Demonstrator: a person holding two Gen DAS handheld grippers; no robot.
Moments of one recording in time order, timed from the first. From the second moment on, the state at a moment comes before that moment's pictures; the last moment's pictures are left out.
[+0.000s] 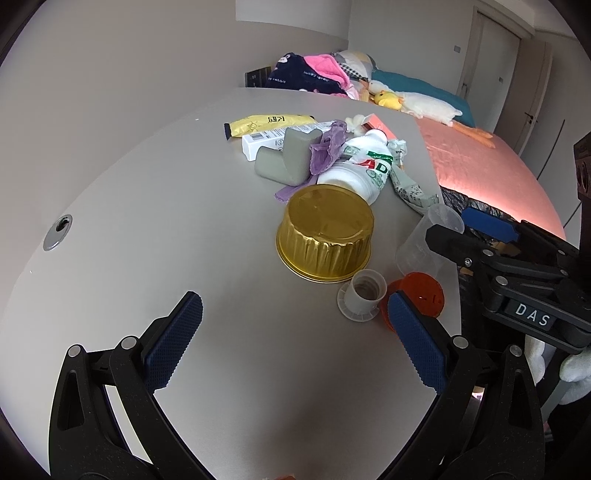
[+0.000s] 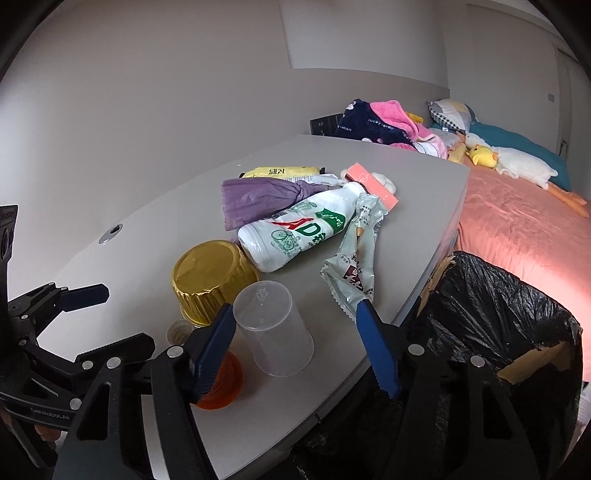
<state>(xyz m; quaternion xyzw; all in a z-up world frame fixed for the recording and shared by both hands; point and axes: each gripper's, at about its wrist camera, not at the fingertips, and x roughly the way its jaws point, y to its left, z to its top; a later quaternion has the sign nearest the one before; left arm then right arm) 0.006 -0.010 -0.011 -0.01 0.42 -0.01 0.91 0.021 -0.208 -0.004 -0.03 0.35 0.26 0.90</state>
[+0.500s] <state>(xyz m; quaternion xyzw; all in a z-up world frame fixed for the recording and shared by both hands) 0.021 -0.017 -0.025 -0.01 0.44 -0.01 0.90 0.037 -0.218 -0.013 0.03 0.37 0.27 0.89</state>
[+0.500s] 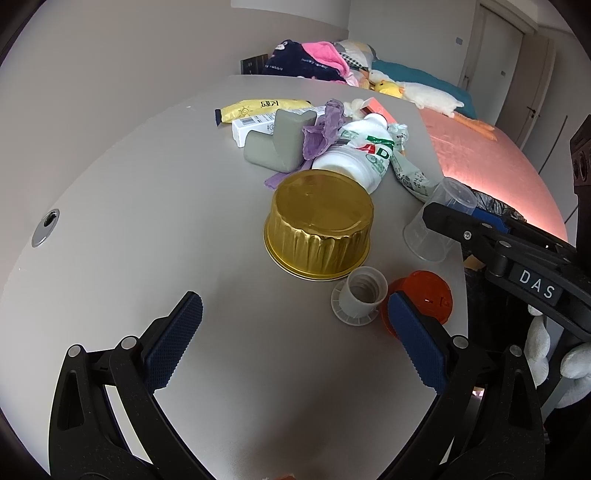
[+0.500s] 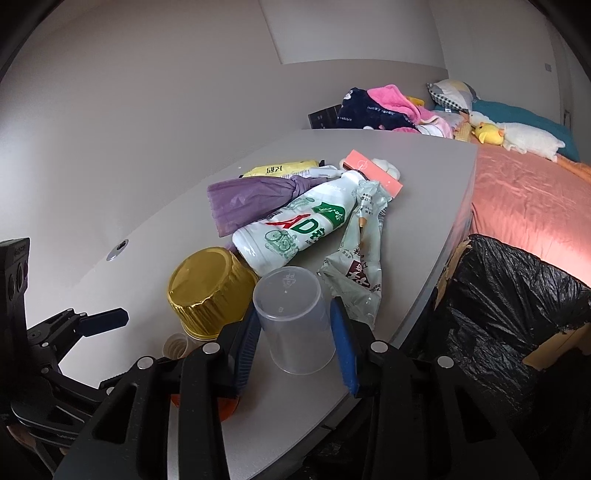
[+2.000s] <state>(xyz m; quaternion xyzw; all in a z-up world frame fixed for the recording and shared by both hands) 0.036 -0.045 0.012 -0.03 0.39 -0.01 0.92 0.025 -0.270 0.019 0.05 0.32 0.24 0.91</state>
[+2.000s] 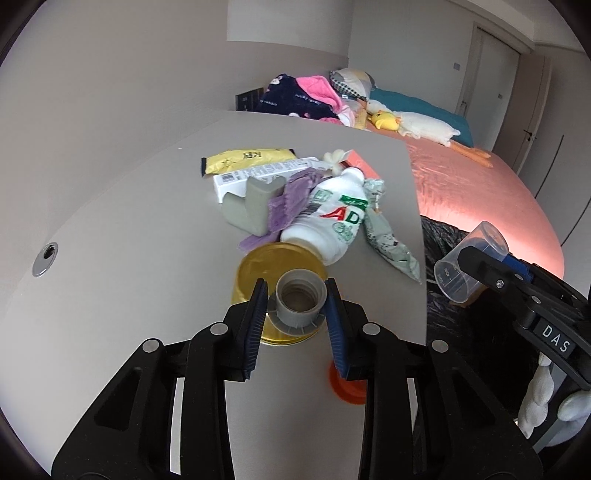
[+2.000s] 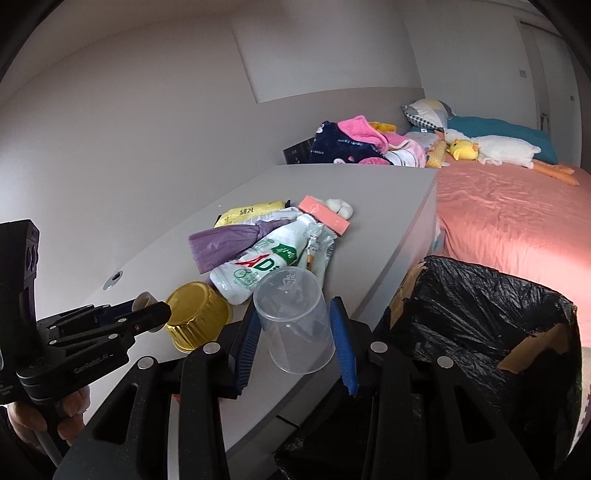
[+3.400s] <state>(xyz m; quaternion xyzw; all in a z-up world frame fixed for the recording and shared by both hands) 0.066 -0.201 0.007 0.05 0.41 -0.22 0.88 0.010 -0.424 0.035 0.11 0.30 0.03 0.95</state>
